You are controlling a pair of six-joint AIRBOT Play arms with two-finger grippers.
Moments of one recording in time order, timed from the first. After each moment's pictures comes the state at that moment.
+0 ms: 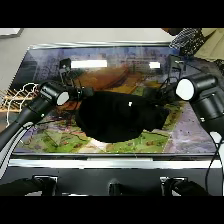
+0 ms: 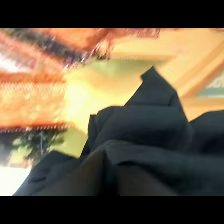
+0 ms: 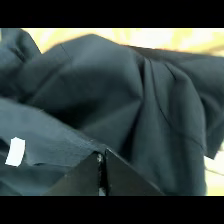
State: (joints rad) left arm -0.52 -1.40 1.36 1.77 -0.87 -2.28; right arm 0.33 -1.15 1.35 -1.59 1.23 2.05
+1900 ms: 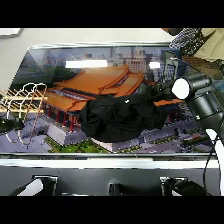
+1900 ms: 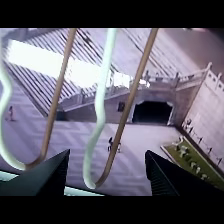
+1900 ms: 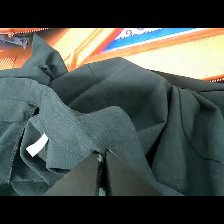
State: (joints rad) left arm 0.52 -1.12 0.93 1.53 -1.14 -1.24; right arm 0.33 -1.17 1.34 -1.53 1.13 1.97
